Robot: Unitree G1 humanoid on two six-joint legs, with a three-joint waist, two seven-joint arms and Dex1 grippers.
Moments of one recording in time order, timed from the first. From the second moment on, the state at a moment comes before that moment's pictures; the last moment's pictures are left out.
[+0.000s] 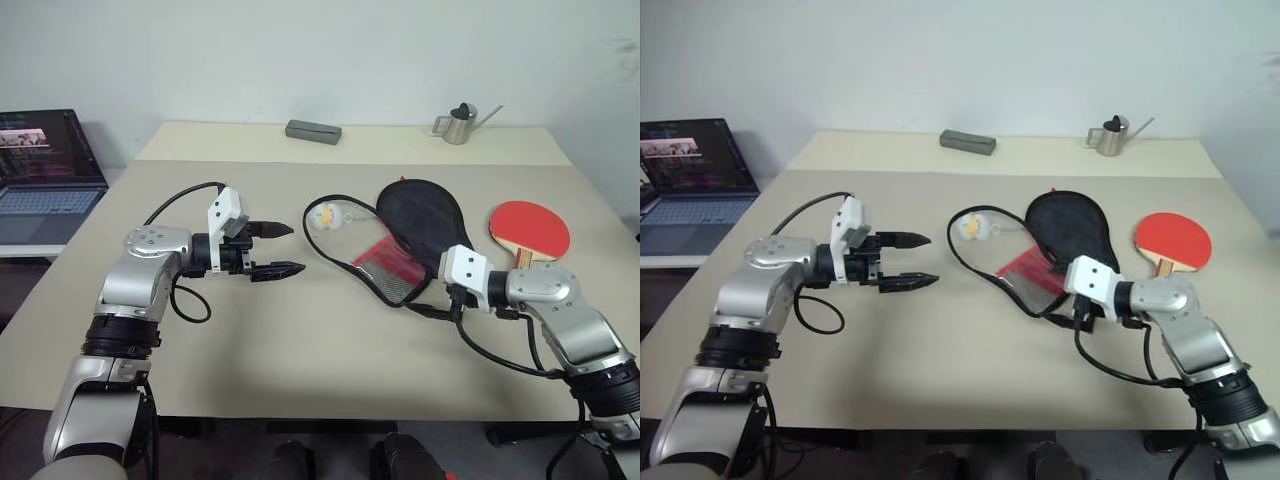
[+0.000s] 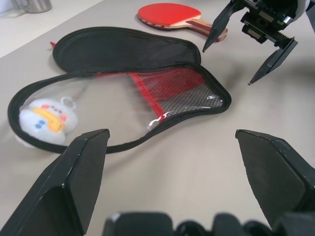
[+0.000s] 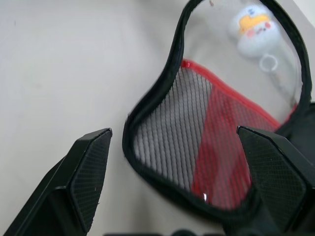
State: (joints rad) left arm -0.69 0.68 -0.03 0.28 -0.35 0.32 -1.30; right arm -0.43 -0.74 0.18 -0.07 0.05 0.13 1.00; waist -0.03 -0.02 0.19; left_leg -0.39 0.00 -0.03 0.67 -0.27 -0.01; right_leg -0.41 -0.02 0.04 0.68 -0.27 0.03
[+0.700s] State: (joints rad) left arm -0.69 0.68 -0.03 0.28 -0.35 0.32 -1.30; right arm -0.56 -0.63 0.28 0.13 -0.17 -0.06 0.91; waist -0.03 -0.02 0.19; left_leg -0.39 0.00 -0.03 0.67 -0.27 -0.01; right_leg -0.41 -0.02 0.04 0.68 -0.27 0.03
